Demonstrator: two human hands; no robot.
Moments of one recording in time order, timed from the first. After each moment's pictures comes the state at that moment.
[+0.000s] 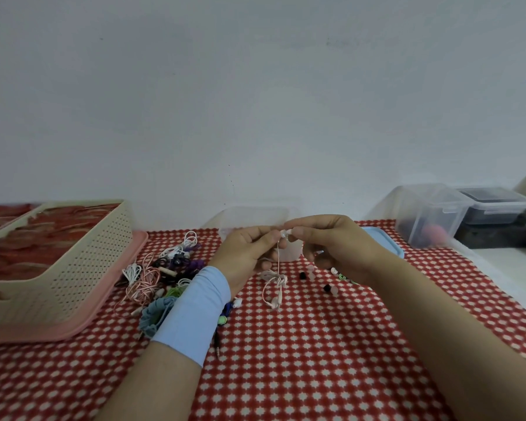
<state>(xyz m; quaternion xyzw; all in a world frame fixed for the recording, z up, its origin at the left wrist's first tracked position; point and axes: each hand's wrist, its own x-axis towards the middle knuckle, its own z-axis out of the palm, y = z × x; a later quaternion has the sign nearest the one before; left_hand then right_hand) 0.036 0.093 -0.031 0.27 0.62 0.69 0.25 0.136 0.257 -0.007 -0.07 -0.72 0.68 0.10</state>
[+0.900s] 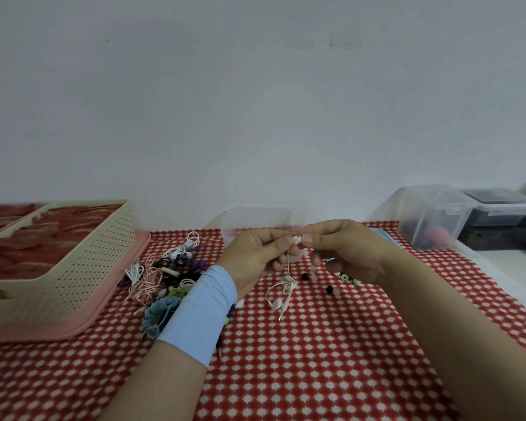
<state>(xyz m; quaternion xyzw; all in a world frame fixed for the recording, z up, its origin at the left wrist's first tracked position) 0.044 0.097 -0.028 0.28 0.61 0.69 0.27 0.136 0.270 -0.006 -0.09 -0.70 0.71 0.01</state>
